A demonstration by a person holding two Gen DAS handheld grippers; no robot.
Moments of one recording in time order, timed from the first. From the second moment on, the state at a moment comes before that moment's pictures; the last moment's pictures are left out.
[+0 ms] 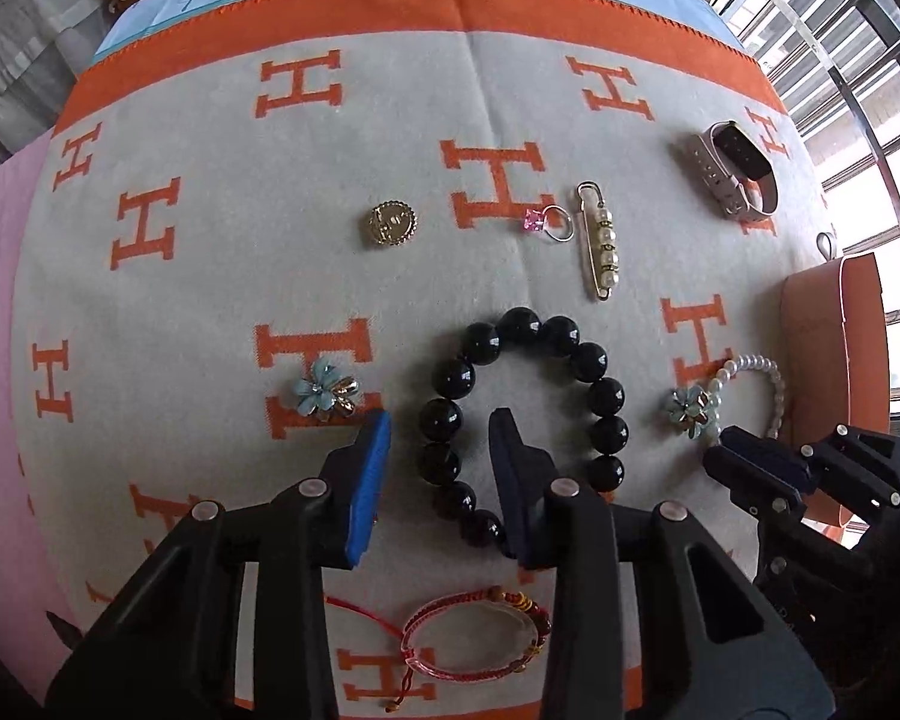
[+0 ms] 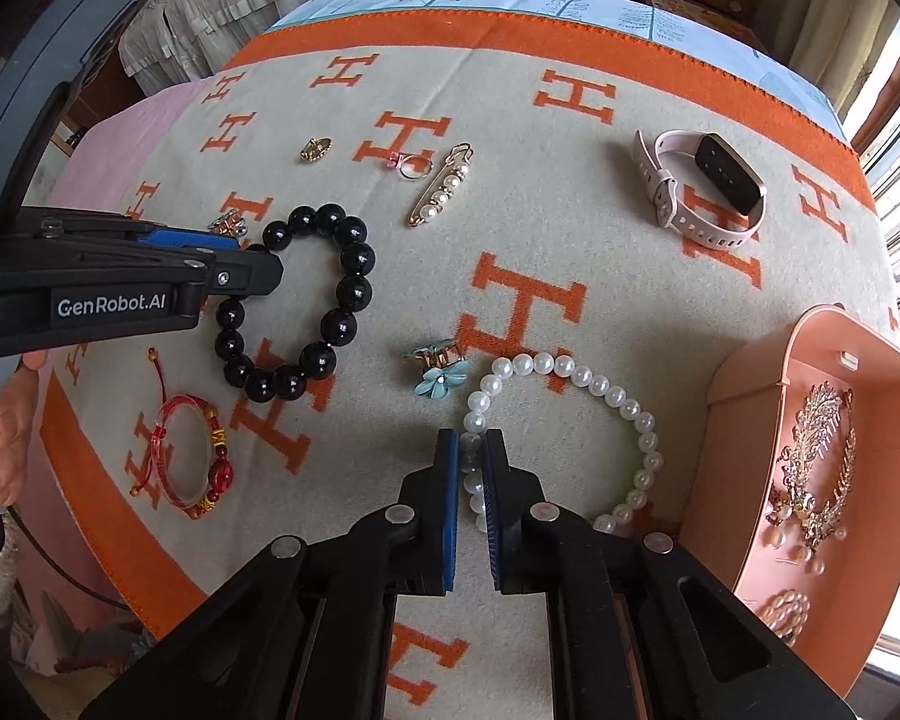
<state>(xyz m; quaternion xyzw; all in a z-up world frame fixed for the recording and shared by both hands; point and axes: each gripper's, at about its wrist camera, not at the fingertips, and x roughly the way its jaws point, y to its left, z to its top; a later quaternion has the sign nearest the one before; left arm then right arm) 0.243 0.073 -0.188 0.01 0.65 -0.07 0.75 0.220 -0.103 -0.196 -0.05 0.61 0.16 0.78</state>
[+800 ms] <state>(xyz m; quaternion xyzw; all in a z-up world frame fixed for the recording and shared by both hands) 0.223 0.055 -0.123 -0.03 0.60 -0.09 0.79 0.175 -0.178 -0.060 0.10 0.48 0.19 0.85</state>
